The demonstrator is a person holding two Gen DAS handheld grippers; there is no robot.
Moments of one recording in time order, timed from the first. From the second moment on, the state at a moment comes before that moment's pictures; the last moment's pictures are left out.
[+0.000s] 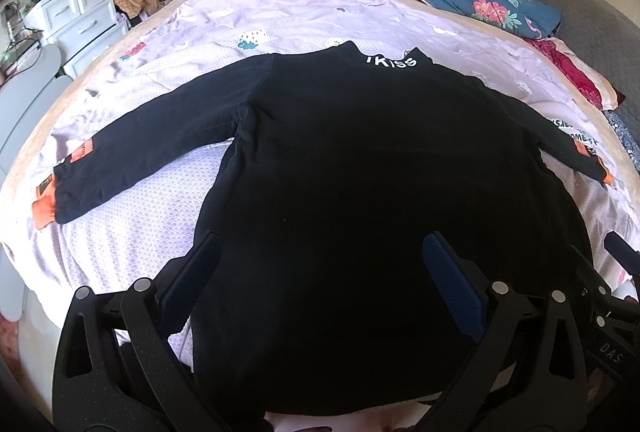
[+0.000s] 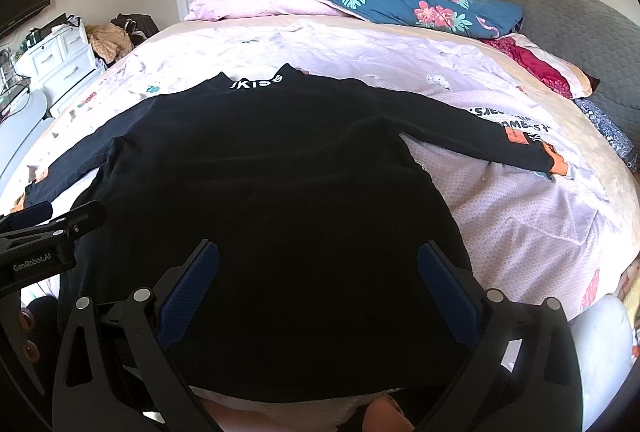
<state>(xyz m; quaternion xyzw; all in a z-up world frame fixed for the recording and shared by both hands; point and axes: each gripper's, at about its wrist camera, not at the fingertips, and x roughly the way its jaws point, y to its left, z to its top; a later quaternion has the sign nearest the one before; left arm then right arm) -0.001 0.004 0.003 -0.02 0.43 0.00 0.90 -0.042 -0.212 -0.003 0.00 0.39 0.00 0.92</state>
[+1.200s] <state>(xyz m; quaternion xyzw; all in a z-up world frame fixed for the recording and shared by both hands) 0.032 0.000 0.015 -0.03 0.43 0.00 0.90 -0.012 -0.218 0.009 0.02 0.39 0.00 0.92</state>
